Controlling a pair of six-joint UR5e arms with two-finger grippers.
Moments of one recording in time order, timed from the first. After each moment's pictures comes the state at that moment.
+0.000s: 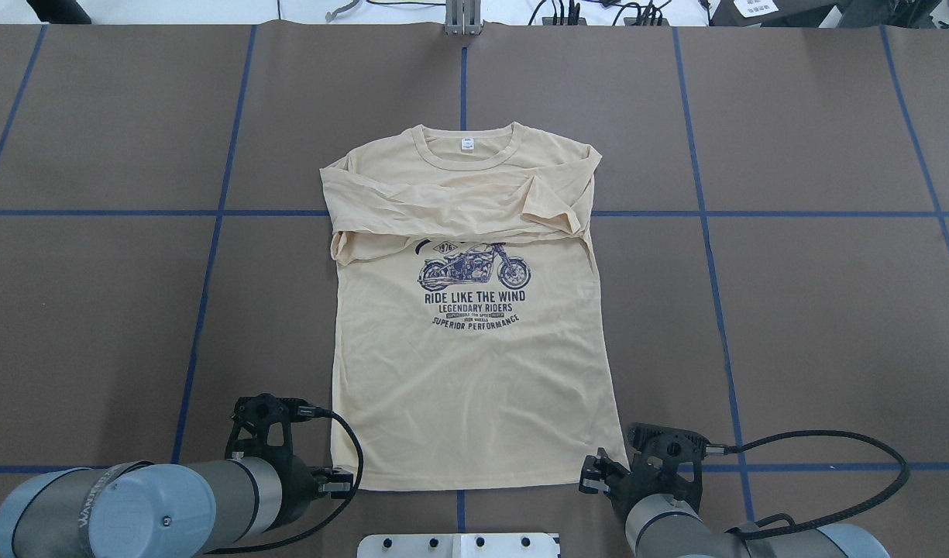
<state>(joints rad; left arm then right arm) -0.10 -1.74 -2.05 -1.97 -1.53 -1.46 -0.06 -1.45 2.08 -1.48 1.10 1.80</state>
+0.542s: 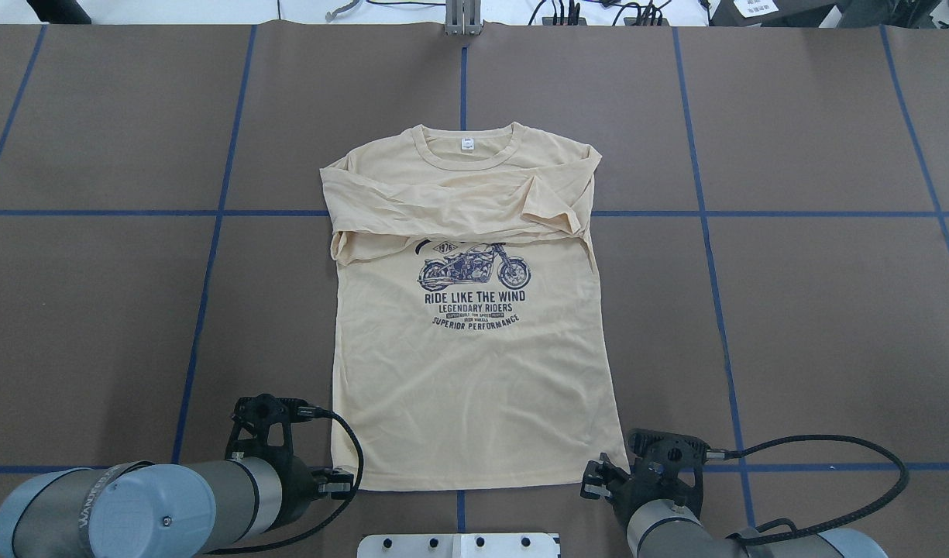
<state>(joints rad) -0.10 -1.74 -2.05 -1.97 -1.53 -1.46 -0.07 -1.46 2.08 -1.48 1.10 1.80</state>
